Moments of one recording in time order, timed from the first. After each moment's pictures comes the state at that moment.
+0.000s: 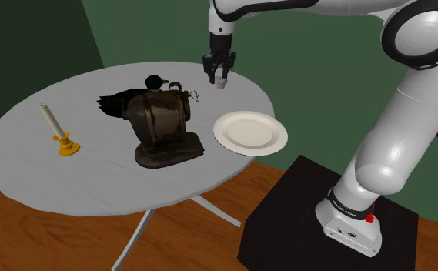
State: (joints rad) arm 0.06 0.02 0.06 -1.68 0.00 1.74 0.24
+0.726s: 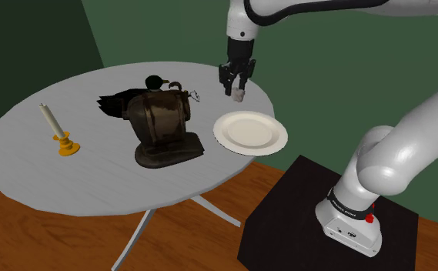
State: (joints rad) arm 0.11 -0.32 0.12 -2.03 0.04 1.74 0.34
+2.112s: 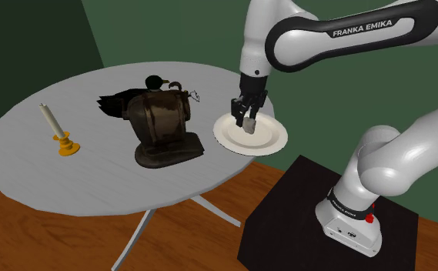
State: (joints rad) arm 0.16 -0.53 0.18 -2.39 0.09 1.90 0.41
